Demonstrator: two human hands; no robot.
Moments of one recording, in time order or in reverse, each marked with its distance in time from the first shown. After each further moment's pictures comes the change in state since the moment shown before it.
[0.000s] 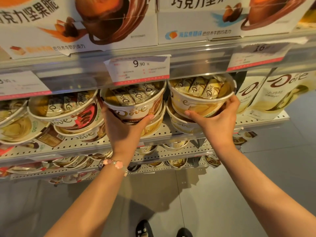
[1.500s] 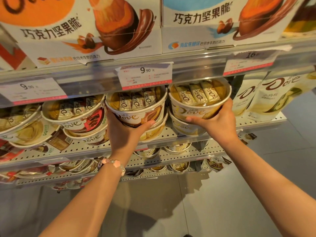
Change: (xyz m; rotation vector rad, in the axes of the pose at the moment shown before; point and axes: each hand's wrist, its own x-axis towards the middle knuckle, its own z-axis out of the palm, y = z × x) left_hand 0.007 -0.002 -0.015 0.028 -0.059 -0.019; right_hand 0.005 -0.014 -0.011 -0.131 -0.133 0.047
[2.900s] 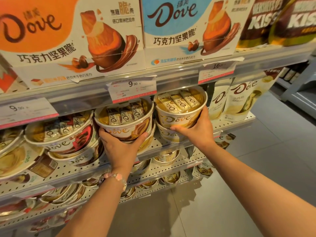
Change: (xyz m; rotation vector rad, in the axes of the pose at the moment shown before) left_hand -0.011 -0.007 0.015 -0.027 0.013 -0.016; right_hand -0.012 0.007 0.013 0.033 0.114 -0.071
